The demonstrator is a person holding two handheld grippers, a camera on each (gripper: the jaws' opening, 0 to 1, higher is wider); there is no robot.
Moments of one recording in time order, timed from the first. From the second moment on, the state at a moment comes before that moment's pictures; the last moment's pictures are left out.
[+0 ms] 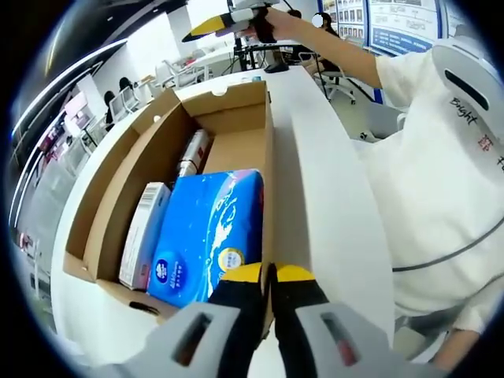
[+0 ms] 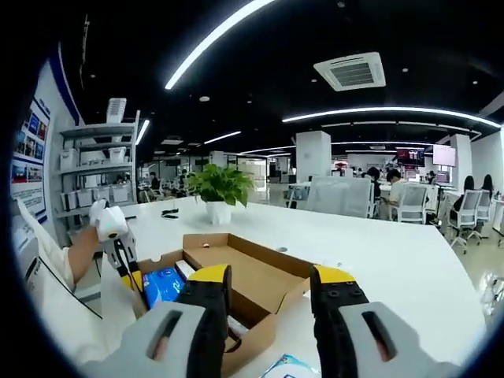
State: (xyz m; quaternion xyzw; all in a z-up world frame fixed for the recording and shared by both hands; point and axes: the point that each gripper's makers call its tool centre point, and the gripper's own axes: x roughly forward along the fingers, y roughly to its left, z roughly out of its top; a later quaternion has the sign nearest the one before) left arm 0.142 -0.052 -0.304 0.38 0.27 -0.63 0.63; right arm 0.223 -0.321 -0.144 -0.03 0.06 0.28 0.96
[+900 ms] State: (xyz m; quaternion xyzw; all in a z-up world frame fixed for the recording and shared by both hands) left arm 0.142 -0.052 -0.305 0.38 0.27 -0.62 0.63; right arm 0.210 -0.275 -0.171 -0.12 0.06 0.29 0.95
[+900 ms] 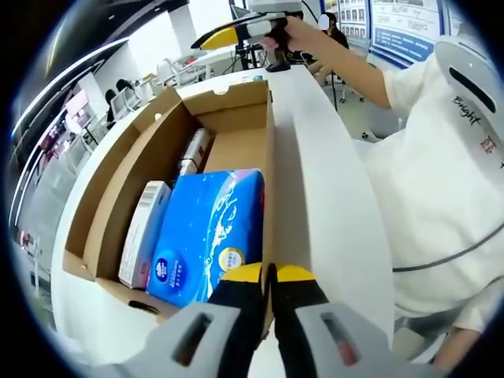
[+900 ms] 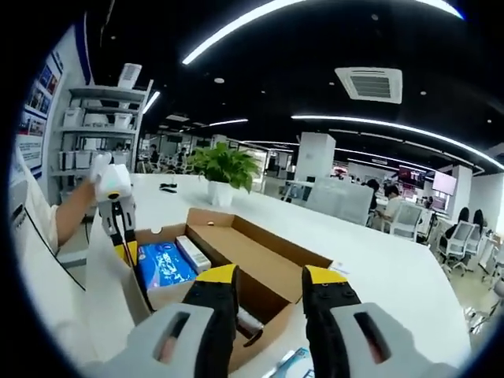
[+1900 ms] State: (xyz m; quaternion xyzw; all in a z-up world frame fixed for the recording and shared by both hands) left arm 0.142 -0.053 -0.305 0.38 0.27 -0.62 0.63; right arm 0.224 -0.218 -0.220 -0.28 0.16 0.33 0.89
